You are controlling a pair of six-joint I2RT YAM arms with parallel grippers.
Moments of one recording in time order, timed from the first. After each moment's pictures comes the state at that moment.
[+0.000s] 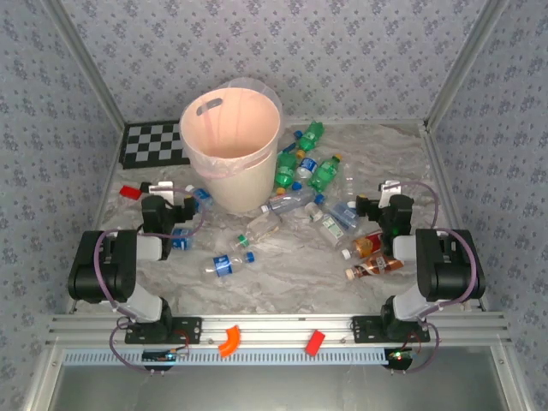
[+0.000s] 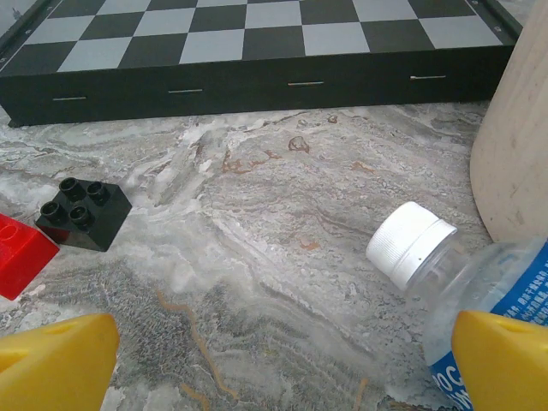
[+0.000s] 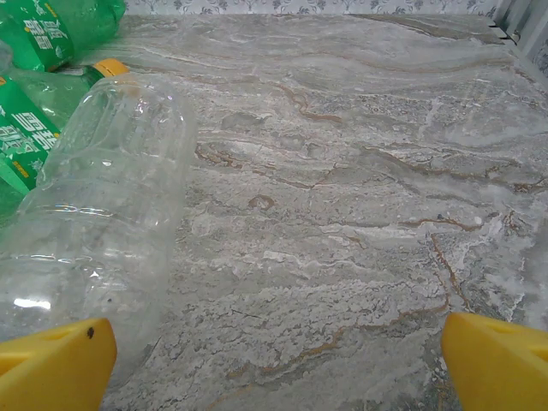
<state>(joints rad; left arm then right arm) -0.01 1.53 0.38 0.73 -0.06 -0.01 -0.04 1.53 0.37 0.76 -0.01 -0.03</state>
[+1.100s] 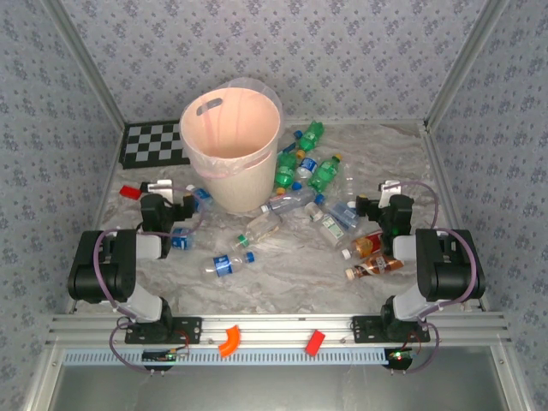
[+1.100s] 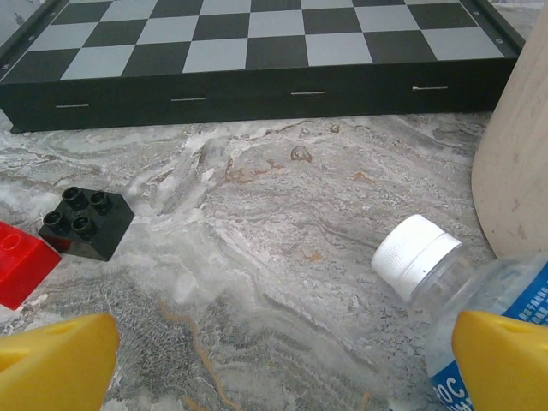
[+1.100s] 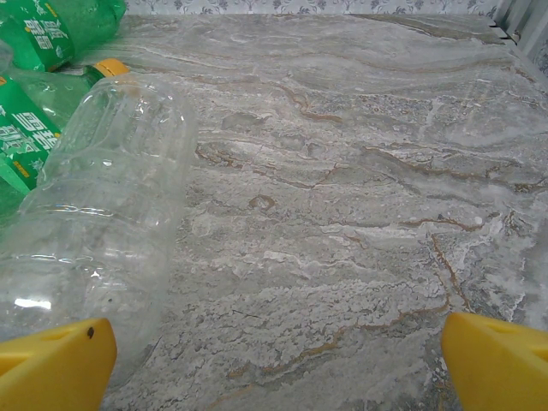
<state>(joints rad) 0.01 1.53 0.40 0.72 -0.06 -0.01 -0.04 1.53 0.37 0.76 -0.01 -0.03</state>
